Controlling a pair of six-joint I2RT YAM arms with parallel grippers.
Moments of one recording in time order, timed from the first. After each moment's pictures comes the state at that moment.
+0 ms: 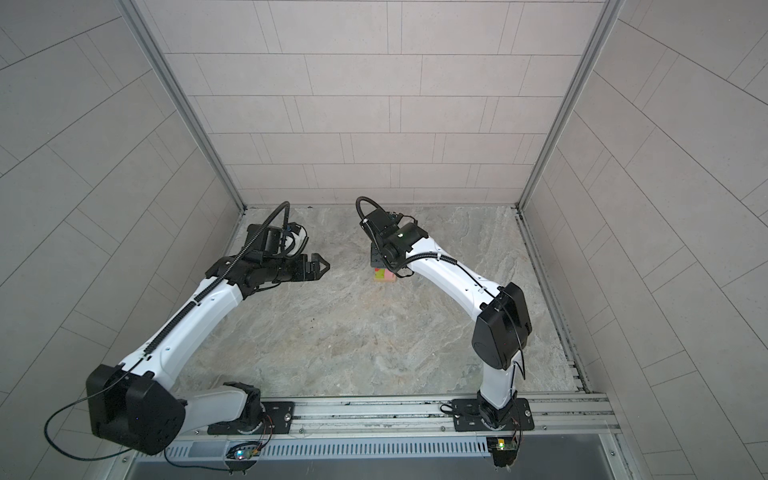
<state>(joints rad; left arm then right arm) -0.25 1.27 1.10 -0.68 0.35 -0.30 0.66 1.80 1.74 -0.98 0.24 0.64</state>
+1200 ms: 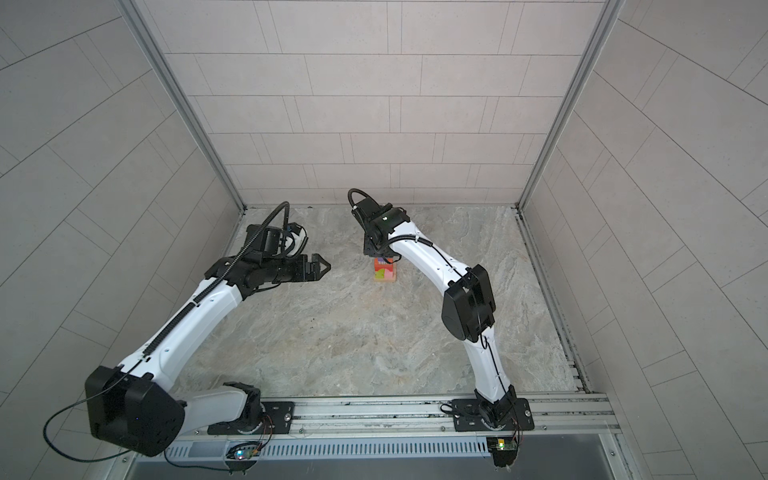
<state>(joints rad) -0.25 1.26 1.10 -0.67 0.37 -0.30 0.62 2.10 2.08 -1.11 0.22 0.67</state>
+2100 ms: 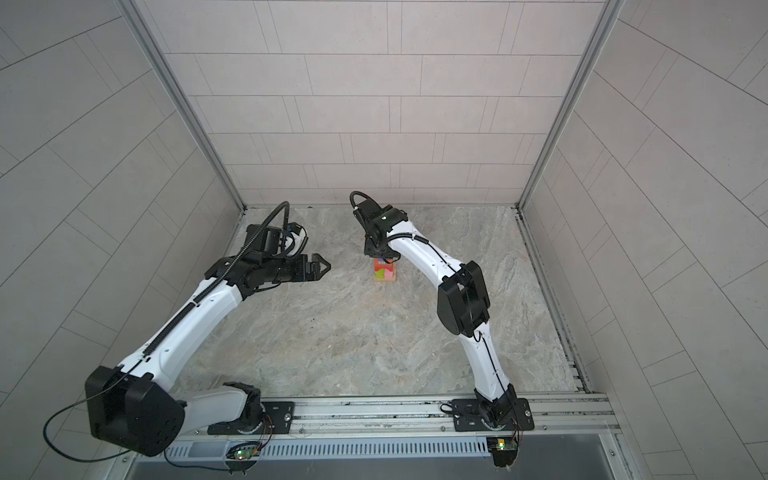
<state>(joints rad) -0.25 1.26 1.10 -0.67 0.37 -0.30 0.60 2.17 2.10 -1.11 0.20 0.71</state>
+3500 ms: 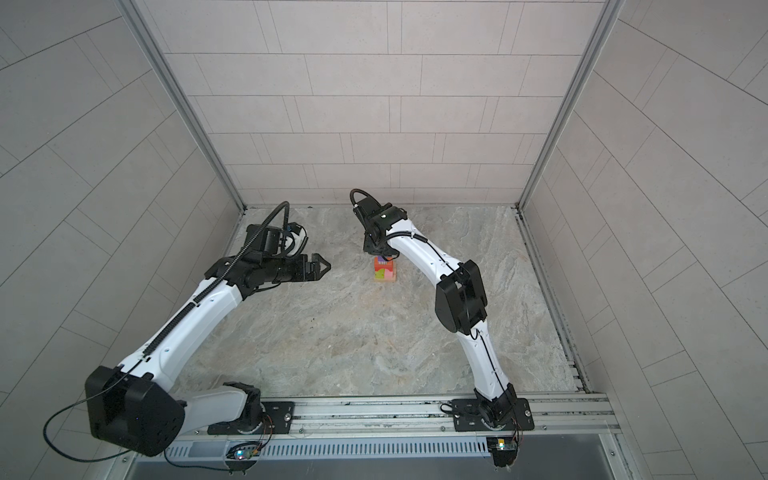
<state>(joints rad) -0.25 1.26 1.10 -0.67 0.37 -0.30 0.60 2.20 2.17 -1.11 0.19 0.72</state>
